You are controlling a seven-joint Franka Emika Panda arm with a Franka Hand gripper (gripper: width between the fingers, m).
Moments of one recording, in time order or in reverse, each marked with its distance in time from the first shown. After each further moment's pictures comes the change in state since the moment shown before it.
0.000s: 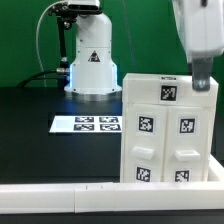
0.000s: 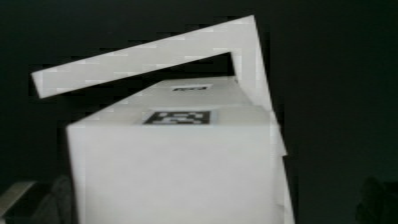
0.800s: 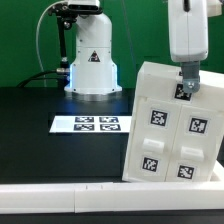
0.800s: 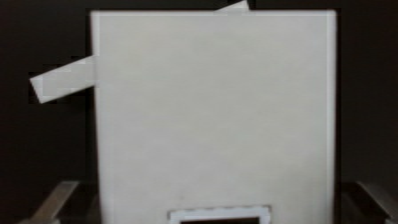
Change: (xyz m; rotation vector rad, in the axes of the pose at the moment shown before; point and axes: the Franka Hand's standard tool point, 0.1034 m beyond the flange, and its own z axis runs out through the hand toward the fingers) arm 0.007 0.000 0.013 0.003 0.010 0.088
